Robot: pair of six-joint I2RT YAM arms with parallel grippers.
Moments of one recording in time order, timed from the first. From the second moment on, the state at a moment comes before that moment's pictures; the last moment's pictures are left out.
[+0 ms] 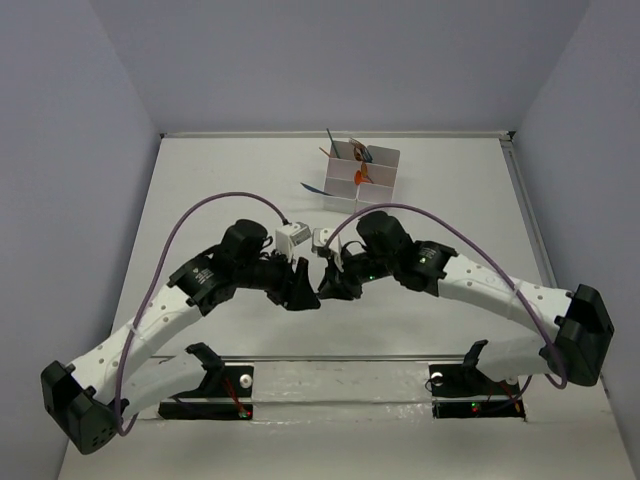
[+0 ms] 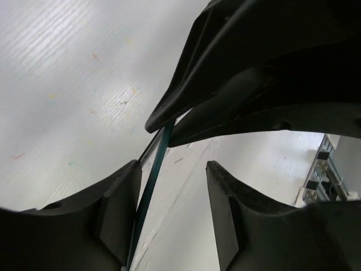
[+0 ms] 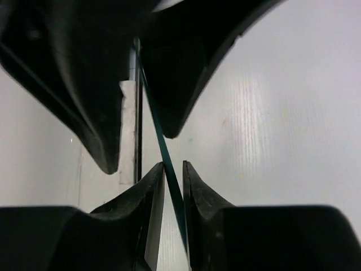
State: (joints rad) left arm -0.71 0.93 0.84 -0.62 0.59 -0.35; right arm 0.93 1.33 1.04 -0.31 -0.60 -0.22
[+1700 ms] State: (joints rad) left arm -0.64 0.52 0.71 -0.40 -0.18 -0.40; right arm 0.58 2.20 1.31 1.14 0.22 0.10
